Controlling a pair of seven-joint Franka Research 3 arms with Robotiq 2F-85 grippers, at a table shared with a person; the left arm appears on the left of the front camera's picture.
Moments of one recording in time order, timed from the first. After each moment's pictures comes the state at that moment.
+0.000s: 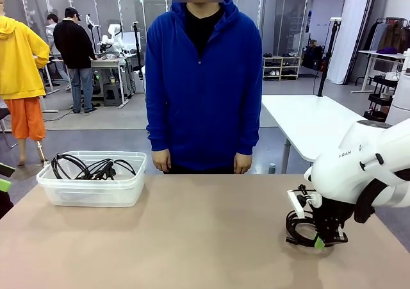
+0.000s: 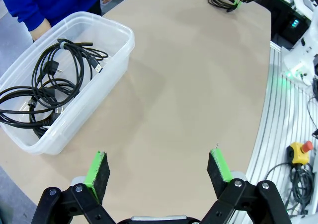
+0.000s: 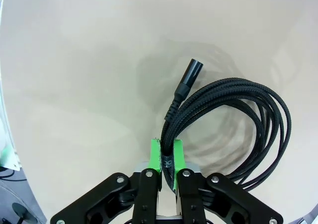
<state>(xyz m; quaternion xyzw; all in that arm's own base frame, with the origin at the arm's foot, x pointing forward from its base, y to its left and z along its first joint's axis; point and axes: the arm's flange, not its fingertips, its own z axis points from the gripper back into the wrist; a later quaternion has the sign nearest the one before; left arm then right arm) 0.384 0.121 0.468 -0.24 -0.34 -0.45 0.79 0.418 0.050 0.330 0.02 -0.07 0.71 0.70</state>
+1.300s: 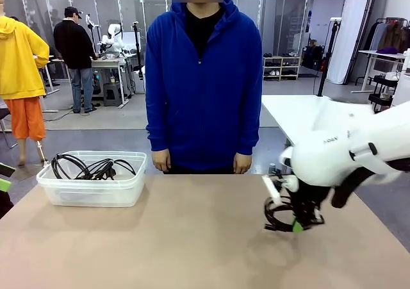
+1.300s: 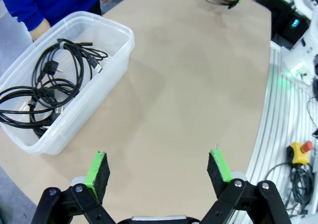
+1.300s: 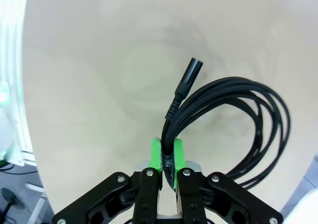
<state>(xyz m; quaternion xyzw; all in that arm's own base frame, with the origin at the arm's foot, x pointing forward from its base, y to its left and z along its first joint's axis) 0.384 0.121 0.468 -0.24 -0.34 -0.45 0.79 0.418 0.136 0.390 -0.01 -0.06 0.75 0.66</state>
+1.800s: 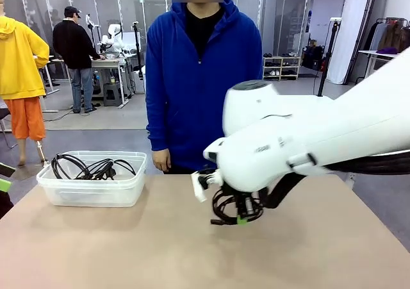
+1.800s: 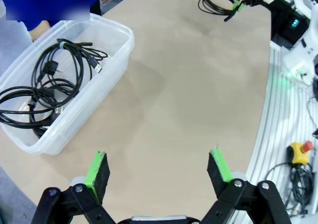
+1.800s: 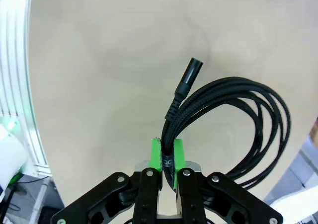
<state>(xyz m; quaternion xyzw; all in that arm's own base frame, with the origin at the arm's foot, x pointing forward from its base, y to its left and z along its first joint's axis) 0.384 0.120 0.468 -0.24 -0.34 -0.45 0.79 0.403 0.296 0.407 -0.07 -0.02 0.75 0.66</state>
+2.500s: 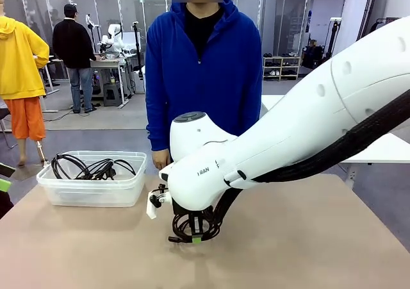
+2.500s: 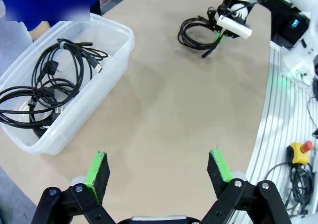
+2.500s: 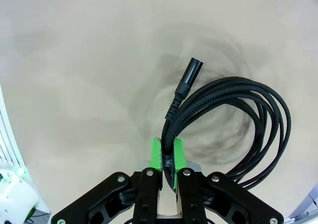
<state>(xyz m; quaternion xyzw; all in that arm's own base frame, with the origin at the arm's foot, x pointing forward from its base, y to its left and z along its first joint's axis) 0.383 0.120 0.468 -0.24 -0.34 -0.45 0.79 0.427 0.398 0.337 -0.02 -0.01 0.74 0.68</state>
